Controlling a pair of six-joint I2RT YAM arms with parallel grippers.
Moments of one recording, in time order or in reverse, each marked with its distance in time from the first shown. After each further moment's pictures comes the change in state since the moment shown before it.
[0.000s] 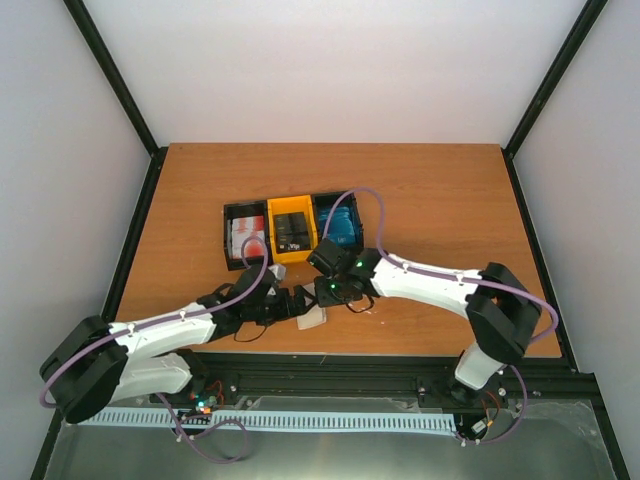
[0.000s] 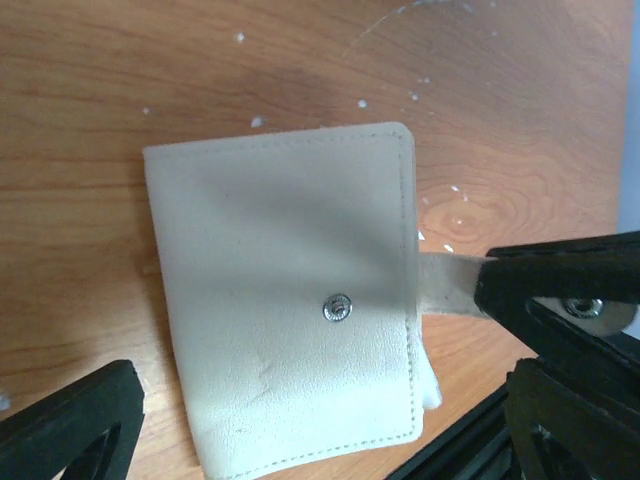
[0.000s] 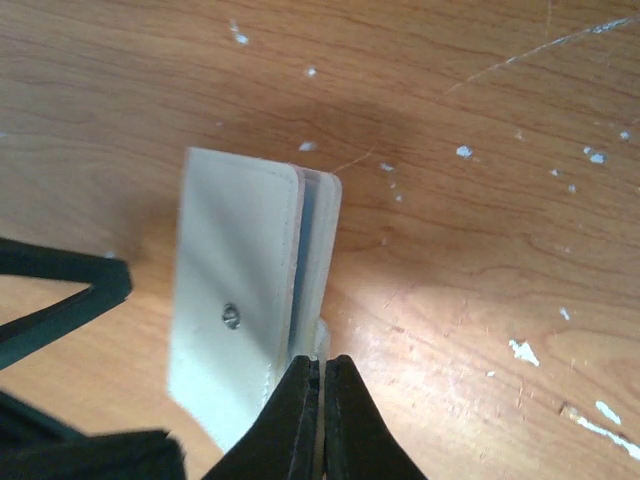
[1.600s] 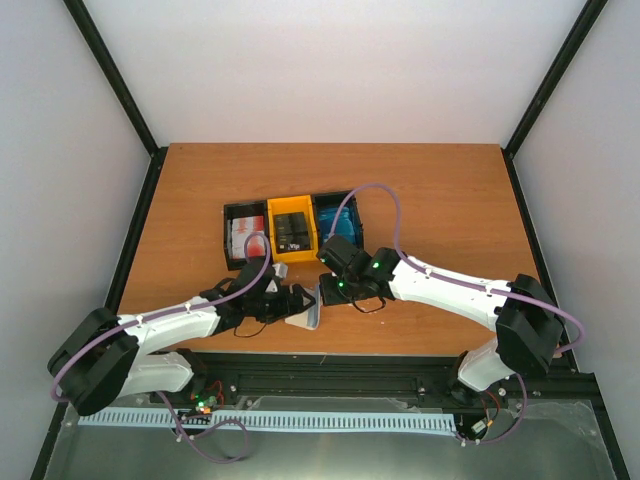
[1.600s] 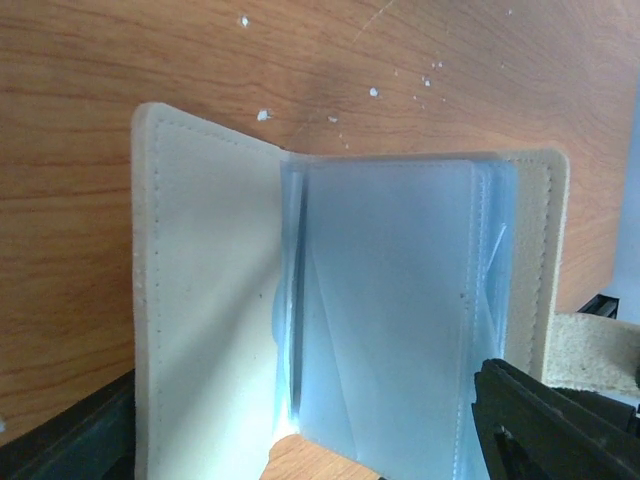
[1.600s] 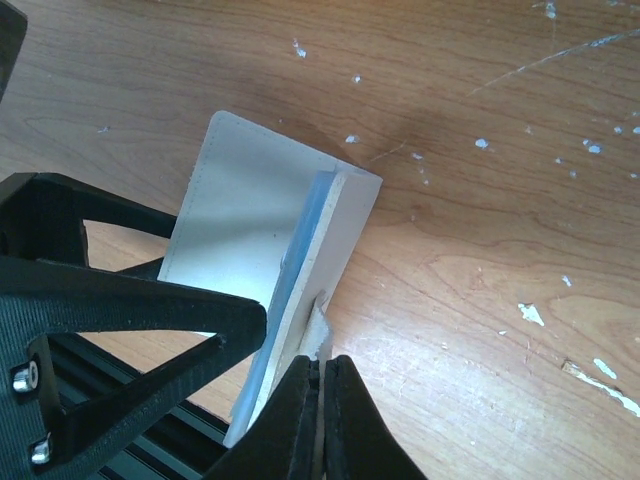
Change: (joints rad) left arm 0.062 0.053 0.026 -0.006 0.093 0.043; right arm -0.005 -0.154 -0.031 -0.019 -0.056 0.006
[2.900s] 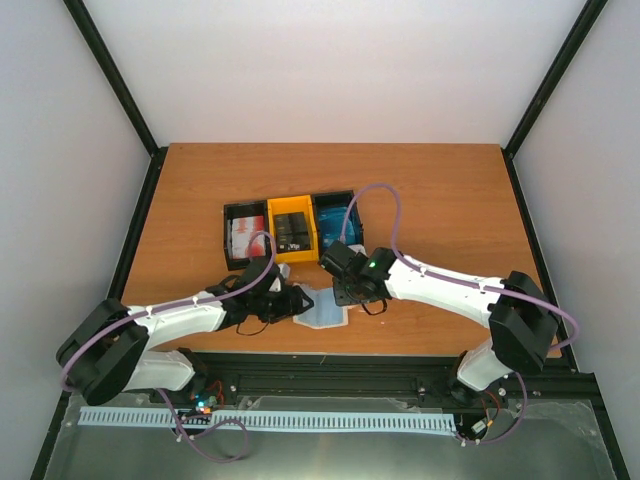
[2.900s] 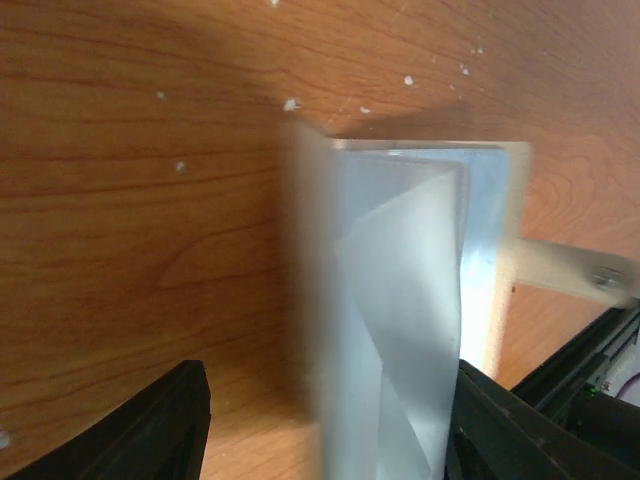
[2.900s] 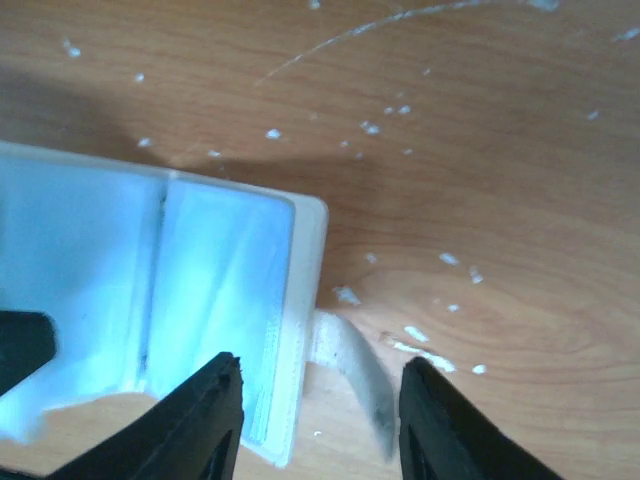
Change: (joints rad) left arm 0.001 0.070 0.034 -0.018 0.013 0.004; right arm -0.002 0.029 0.000 -0.143 0.211 0.039
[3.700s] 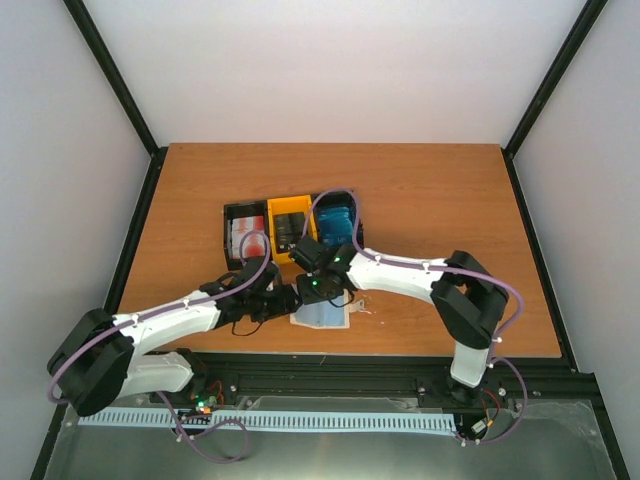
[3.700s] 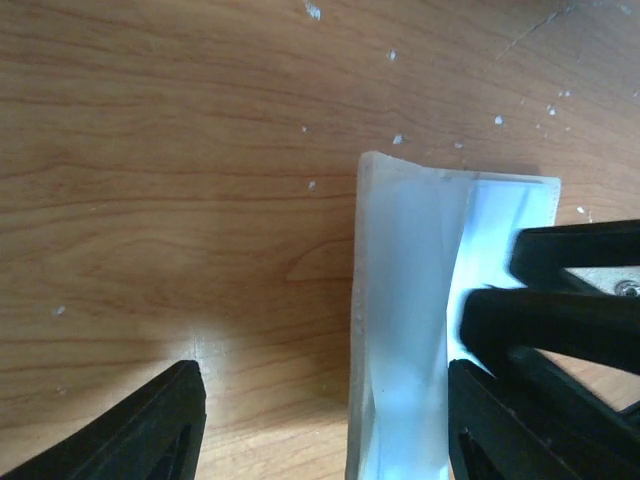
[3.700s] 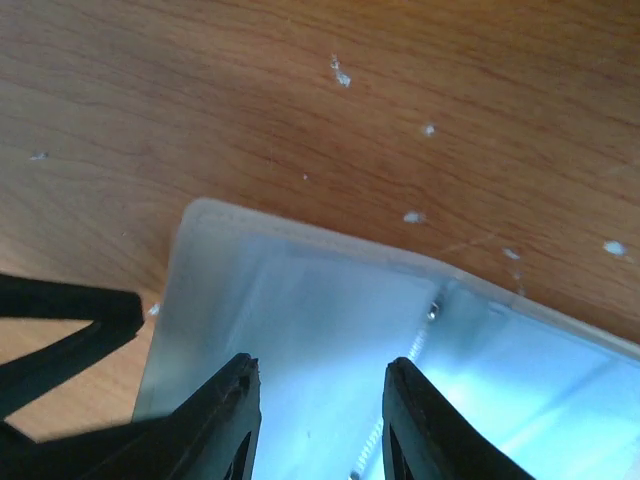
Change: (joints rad) left arm 0.000 -0.060 0.051 -0.228 -0.158 0.024; right arm 0.018 0.246 0.135 0.206 -0.216 -0.096
